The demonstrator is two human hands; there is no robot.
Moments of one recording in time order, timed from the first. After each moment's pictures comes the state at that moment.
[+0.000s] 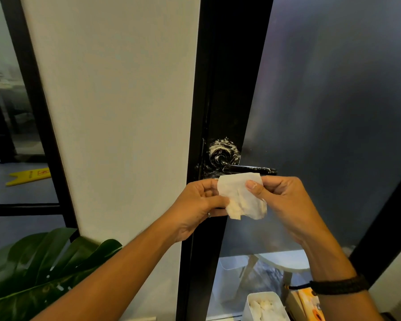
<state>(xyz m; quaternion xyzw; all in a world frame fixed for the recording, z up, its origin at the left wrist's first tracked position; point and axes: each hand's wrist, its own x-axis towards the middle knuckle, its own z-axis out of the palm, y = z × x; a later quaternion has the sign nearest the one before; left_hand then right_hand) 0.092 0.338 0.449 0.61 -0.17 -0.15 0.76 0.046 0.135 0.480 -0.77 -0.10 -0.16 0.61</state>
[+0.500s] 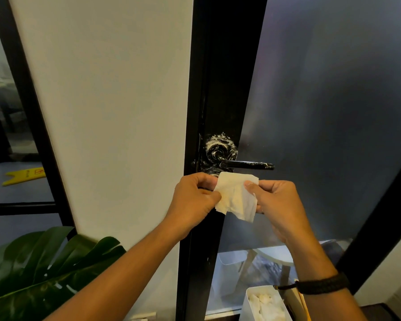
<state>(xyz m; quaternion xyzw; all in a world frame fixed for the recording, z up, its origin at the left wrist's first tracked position) 0.090 0.332 0.446 0.77 -0.12 0.04 0.63 0.055 0.150 0.461 -0.78 0.06 -0.20 0.59</state>
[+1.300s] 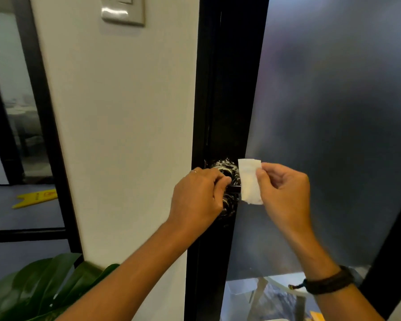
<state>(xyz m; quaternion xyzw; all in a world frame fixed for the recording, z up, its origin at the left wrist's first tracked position) 0.098 0.338 0.496 0.85 -0.22 0.36 0.32 0.073 0.160 0.509 -0.74 -0.07 -0.44 0.50</state>
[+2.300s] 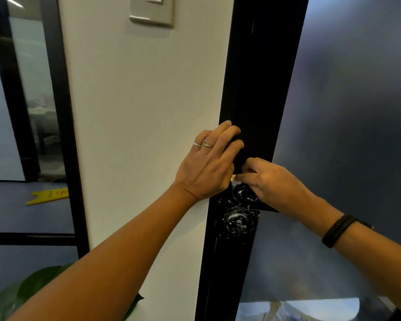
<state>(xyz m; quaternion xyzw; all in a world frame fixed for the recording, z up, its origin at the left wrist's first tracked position) 0.203 0.372 0.533 0.73 -0.33 0.60 0.02 0.183 0.152 0.536 -0.83 -0.39 -0.38 -0.06</state>
